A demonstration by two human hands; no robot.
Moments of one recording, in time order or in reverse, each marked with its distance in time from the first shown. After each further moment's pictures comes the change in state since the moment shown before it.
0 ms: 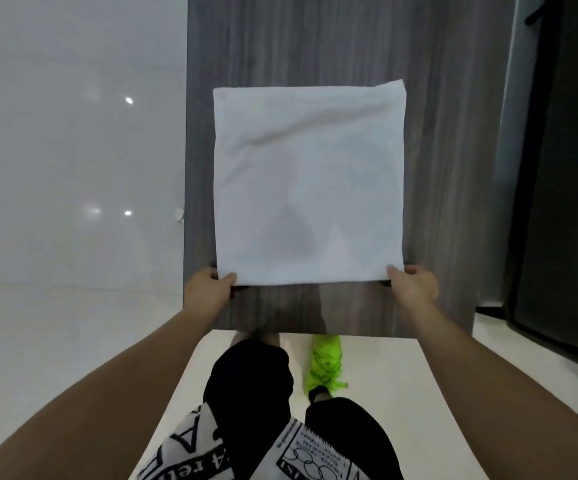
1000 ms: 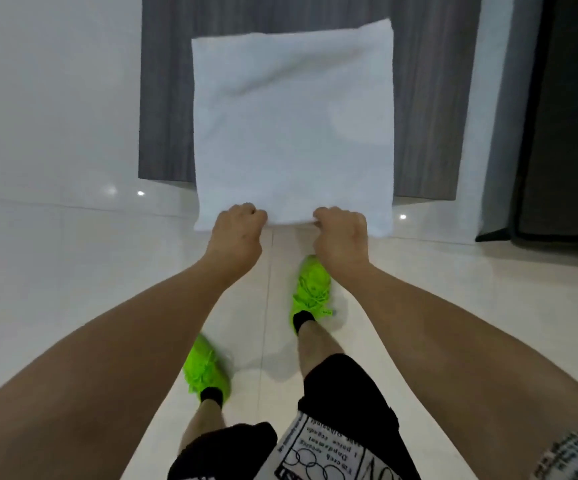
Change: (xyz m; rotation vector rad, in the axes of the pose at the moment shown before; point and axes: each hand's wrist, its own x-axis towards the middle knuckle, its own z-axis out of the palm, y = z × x) left_hand -0.142 -0.126 0.152 0.757 0.198 0.932; right_hand -0.082 0.202 0.025 -0.657 -0.067 -1.087
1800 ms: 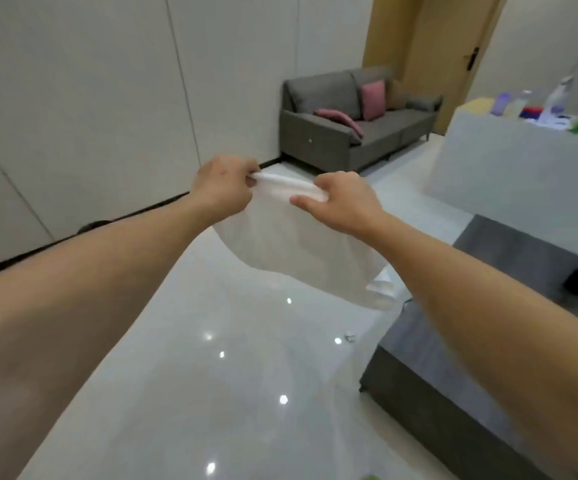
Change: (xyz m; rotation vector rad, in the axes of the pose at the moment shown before) left_hand -0.604 -0.235 -0.443 -0.014 1.007 -0.616; right_hand -0.329 -0.619 -0.287 -0.010 0.433 -1.052
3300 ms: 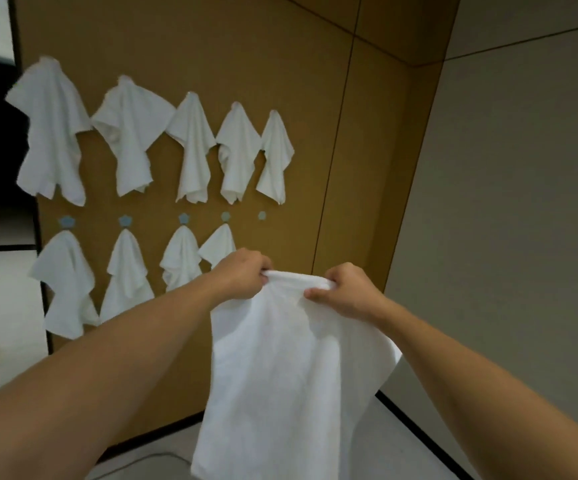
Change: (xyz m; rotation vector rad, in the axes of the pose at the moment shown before) left_hand -0.326 -0.817 -0.524 0.664 0.352 -1.453; right_hand 0.267 -1.116 0.412 0.692 -0.851 -1.432
